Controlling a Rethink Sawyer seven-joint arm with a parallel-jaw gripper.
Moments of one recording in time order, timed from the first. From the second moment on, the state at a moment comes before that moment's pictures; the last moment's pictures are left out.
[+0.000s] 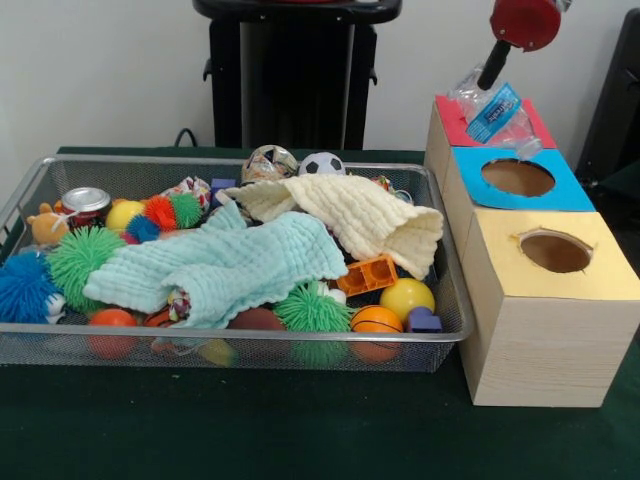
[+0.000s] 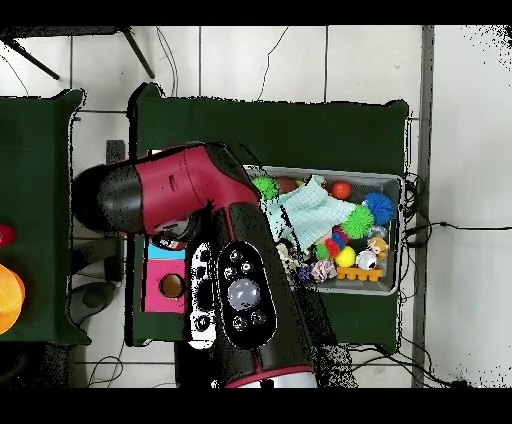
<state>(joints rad) -0.10 -0.78 0.27 1.44 -0.35 1.25 0.81</state>
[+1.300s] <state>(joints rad) 0.01 -0.72 0.16 1.44 -0.33 1.14 0.94</state>
